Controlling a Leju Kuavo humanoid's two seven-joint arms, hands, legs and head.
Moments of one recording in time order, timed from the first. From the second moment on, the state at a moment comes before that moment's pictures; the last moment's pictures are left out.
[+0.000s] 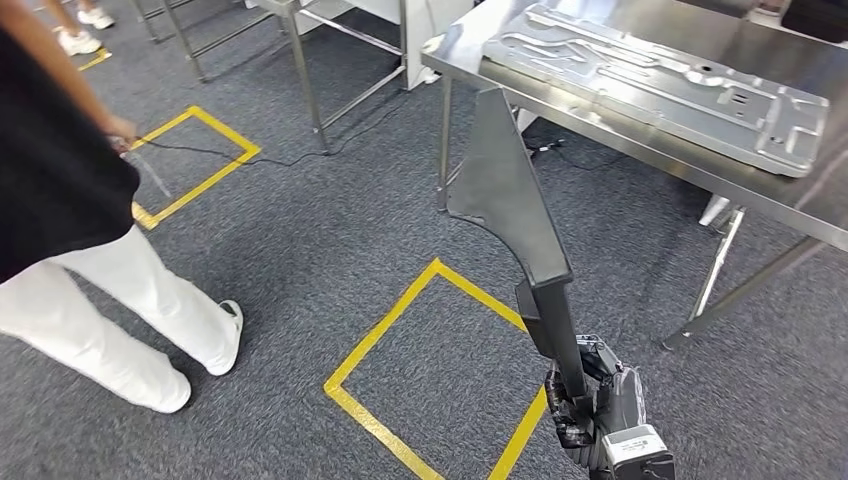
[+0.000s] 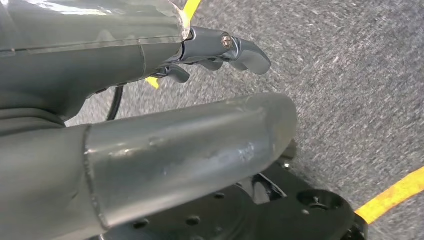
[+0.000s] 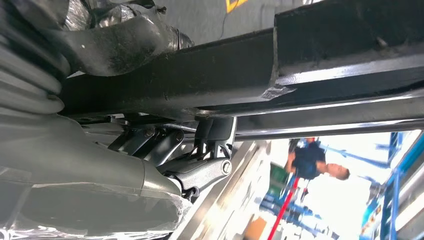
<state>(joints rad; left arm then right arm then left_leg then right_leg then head) -0.05 -0.31 1.39 -0.49 -1.34 -0.06 -0.30 0.43 0.34 -0.07 -2.14 0.40 0.05 -0.37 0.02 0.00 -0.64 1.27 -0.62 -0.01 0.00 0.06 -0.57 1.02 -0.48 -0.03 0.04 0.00</state>
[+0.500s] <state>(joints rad) -0.04 -0.33 1.39 -0.53 -1.34 -0.08 -0.30 0.45 0.34 -0.08 -2.15 0.39 0.05 -0.35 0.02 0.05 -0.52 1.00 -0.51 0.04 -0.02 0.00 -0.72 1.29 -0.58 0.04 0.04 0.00</state>
